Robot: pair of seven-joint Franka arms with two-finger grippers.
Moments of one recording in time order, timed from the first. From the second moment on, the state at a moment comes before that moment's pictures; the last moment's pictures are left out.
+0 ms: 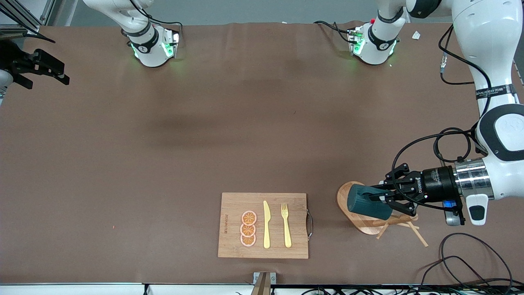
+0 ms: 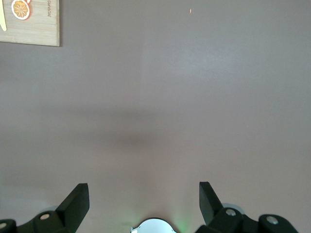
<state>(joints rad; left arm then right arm) -0.20 0.66 0.24 -1.09 -1.09 1.67 -1.04 0.02 -0.11 -0.02 -1.57 0.05 1.40 -0.08</state>
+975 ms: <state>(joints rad) -0.16 0.71 0.24 -1.09 -1.16 1.67 -0.98 0.02 -0.11 -0.03 -1.55 0.05 1.37 -0.08</state>
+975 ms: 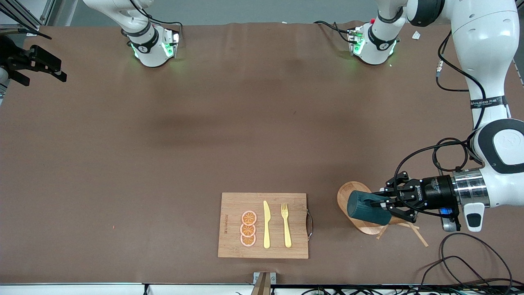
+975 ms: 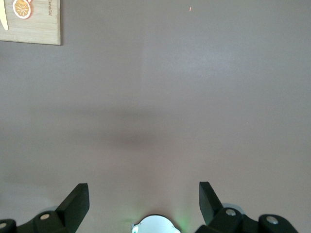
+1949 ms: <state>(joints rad) -0.13 0.74 0.23 -1.10 -1.16 1.67 -0.93 0.02 -0.11 -0.03 -1.55 0.05 1.35 -0.08</state>
